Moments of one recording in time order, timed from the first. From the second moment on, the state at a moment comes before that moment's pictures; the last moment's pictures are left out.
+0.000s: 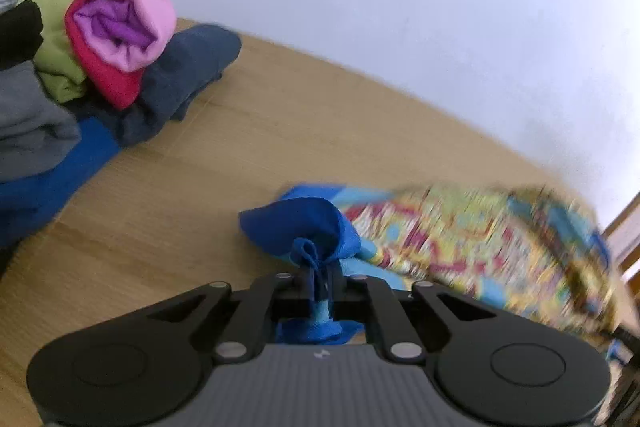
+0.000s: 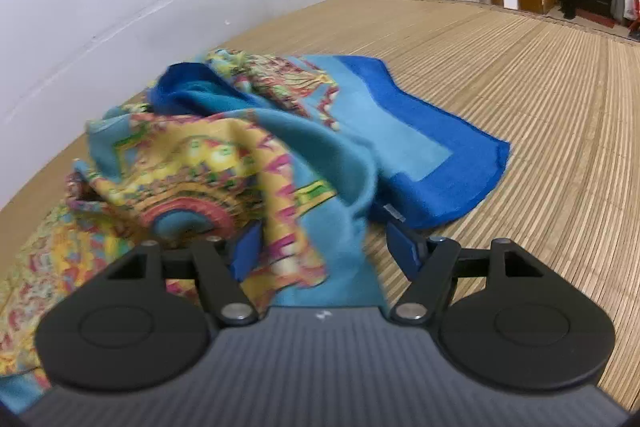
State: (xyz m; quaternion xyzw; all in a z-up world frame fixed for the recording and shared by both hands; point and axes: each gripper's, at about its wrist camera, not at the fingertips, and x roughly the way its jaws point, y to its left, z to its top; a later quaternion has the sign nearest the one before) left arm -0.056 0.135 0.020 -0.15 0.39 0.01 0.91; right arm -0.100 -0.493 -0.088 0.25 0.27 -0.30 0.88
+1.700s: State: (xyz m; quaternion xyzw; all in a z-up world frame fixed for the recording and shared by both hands) left arm 0.100 0.165 0.502 -0.24 -0.02 0.06 0.97; right arm 0.083 -0.459 0.457 -0.12 -0.20 -0.16 0.96
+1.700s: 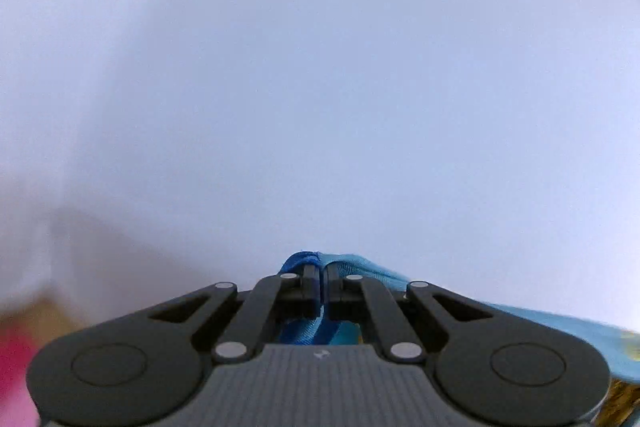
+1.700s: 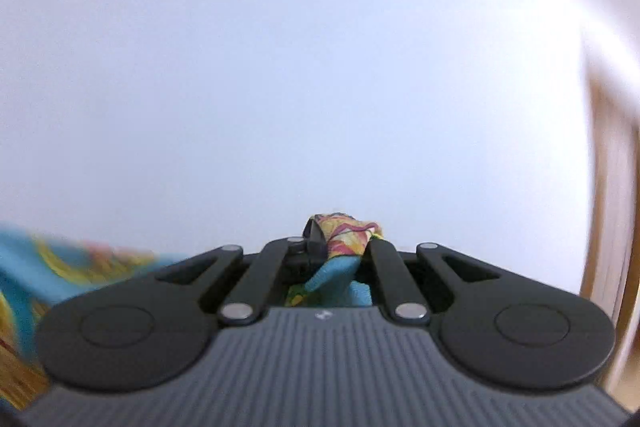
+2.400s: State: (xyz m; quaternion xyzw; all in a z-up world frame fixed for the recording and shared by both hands) left arm -0.035 0.177 0.235 -0.20 0.20 0.15 0.95; right arm -0.016 -0.483 0.195 -0.20 0.14 0.00 0.97
